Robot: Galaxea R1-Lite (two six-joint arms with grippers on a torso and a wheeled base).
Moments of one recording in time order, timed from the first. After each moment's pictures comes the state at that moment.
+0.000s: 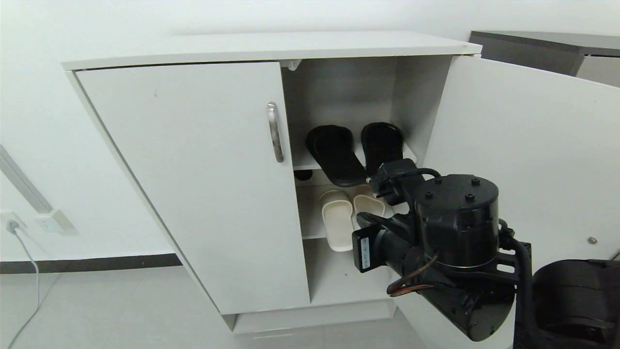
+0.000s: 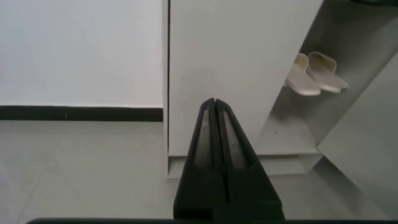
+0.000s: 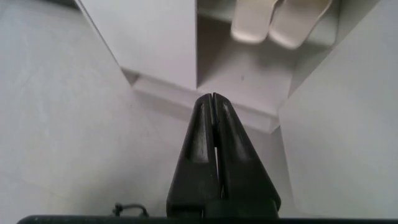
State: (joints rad) left arm 0.00 0.00 0.00 0.00 0.03 -0.10; right arm 0.98 1.75 -0.93 -0.60 -0.53 0.15
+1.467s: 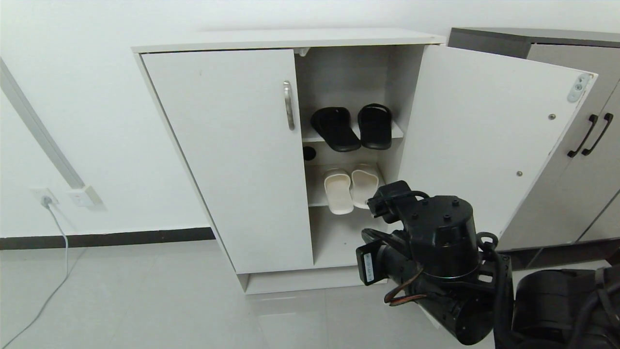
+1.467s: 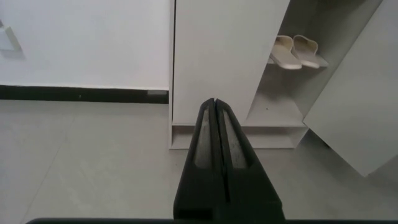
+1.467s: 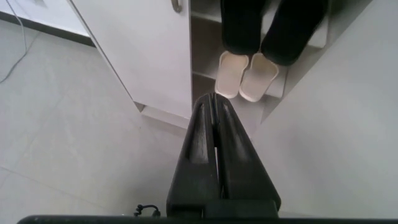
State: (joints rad) left arm 0.00 0.00 0.00 0.00 0.03 -0.10; right arm 0.94 1.80 -0.86 -0.63 -0.51 0.14
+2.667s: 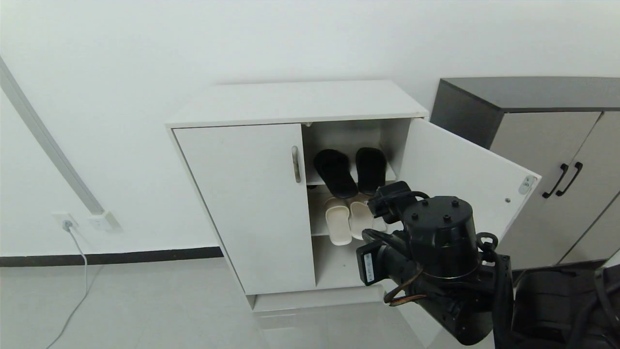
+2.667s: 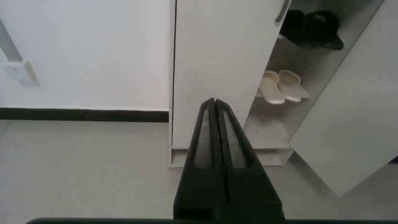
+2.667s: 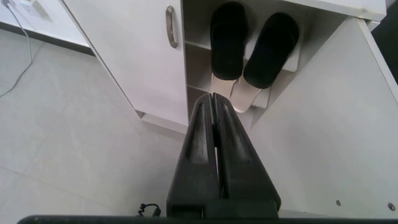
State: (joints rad) left arm 0.00 0.00 0.00 0.00 0.04 -0.10; right arm 0.94 1.80 -0.86 -0.63 -0.52 0.14
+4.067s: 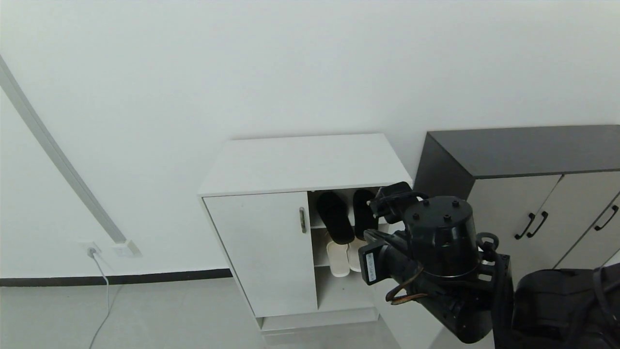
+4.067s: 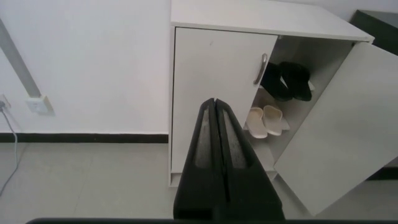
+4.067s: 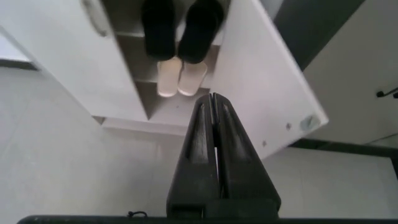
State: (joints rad) left arm 0.00 0.00 0.00 0.00 0.04 -0.10; right arm 0.93 1.81 -0.86 -0.64 -0.51 0.14
